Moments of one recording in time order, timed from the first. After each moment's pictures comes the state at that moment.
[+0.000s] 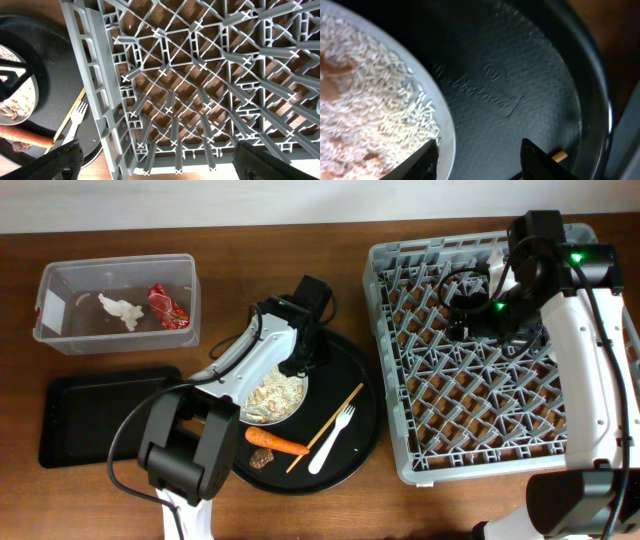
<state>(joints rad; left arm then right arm) -0.49 2.06 1.57 -0.88 0.08 -0.71 -0.02 1.72 1.84 -1.50 -0.12 0.09</state>
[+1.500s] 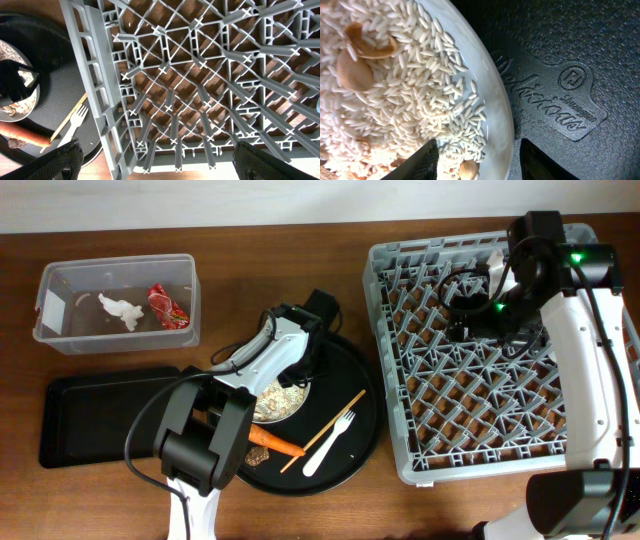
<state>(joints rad) -0.52 2.13 1.57 -0.95 -0.04 -0.72 -0.02 1.72 1.84 -1.51 -0.12 0.09</state>
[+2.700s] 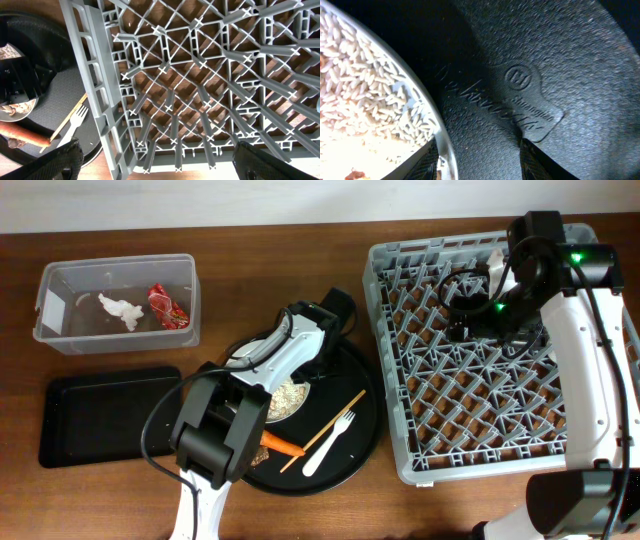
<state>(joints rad) -0.57 2.21 1.67 -0.99 -0.04 -0.67 -0.02 1.72 1.84 -1.51 -0.12 0.09</state>
